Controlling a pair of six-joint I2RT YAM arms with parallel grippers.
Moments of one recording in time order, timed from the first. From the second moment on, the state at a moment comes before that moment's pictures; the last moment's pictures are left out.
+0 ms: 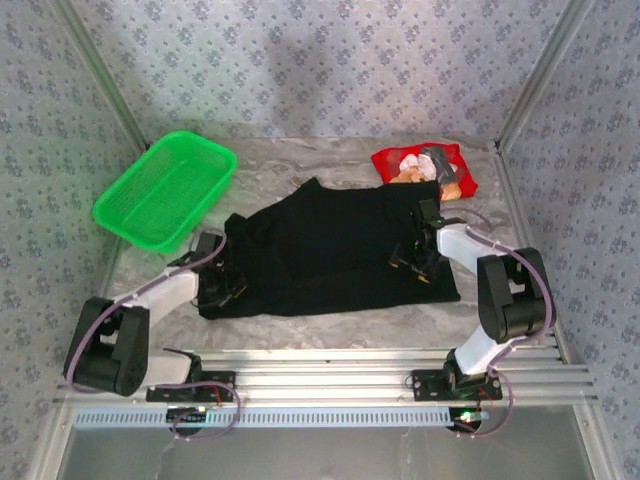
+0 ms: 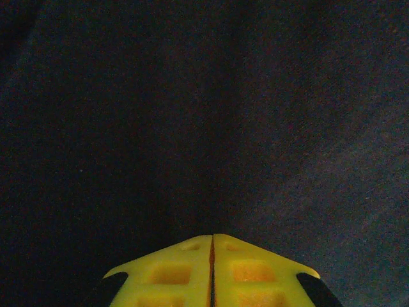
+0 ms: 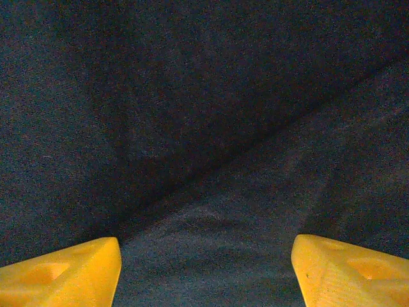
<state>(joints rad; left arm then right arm) -0.26 1.29 0.54 -0.43 0.18 -0.99 0.21 1.61 0.90 -0.66 -0.09 0.66</state>
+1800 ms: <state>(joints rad) -0.12 1.94 1.52 -0.61 0.55 -0.52 -0.10 2.20 1.77 -0.76 -0.18 0.15</state>
